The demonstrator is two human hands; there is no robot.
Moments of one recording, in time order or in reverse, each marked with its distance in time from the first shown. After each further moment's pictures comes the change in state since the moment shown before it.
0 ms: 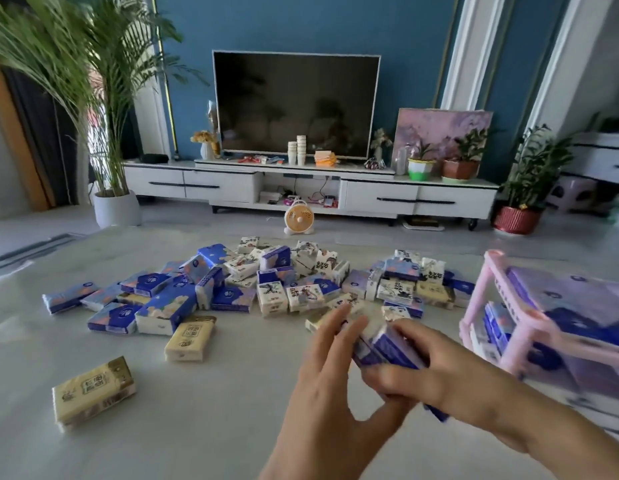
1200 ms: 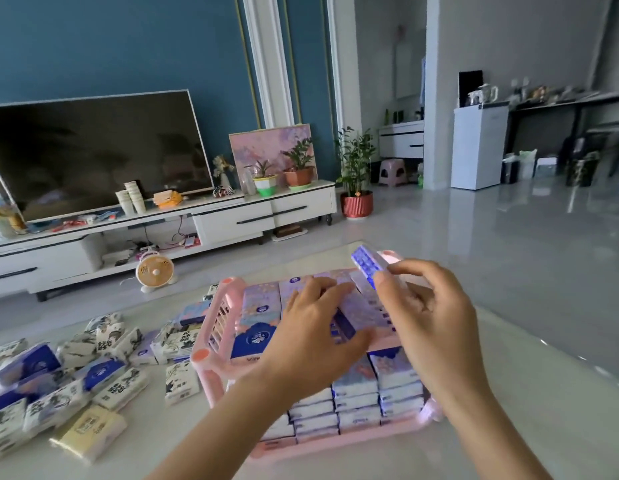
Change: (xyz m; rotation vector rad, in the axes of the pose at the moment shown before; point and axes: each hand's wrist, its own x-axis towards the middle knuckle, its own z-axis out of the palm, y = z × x) left_hand 0.105 0.130 0.248 0.187 -0.642 0.200; right_hand -0.120 0.135 -0.194 0.115 1.356 -0.292
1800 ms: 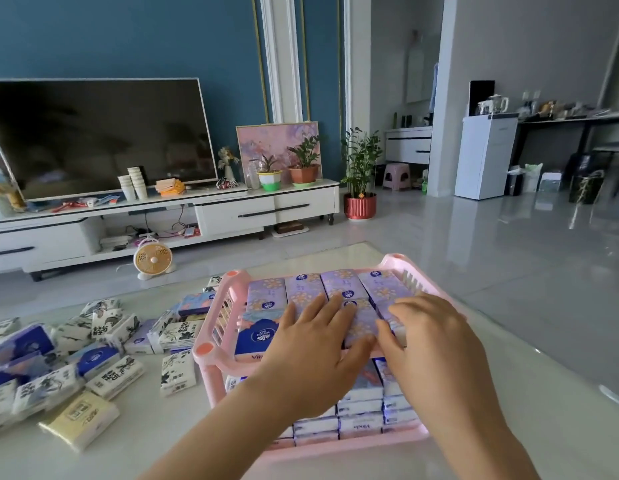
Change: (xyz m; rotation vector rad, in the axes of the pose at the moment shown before) left_hand -0.007 -0.006 0.001 0.395 -0.317 -0.067; right_hand -0.010 0.009 0.003 -0.895 -0.122 -0.373
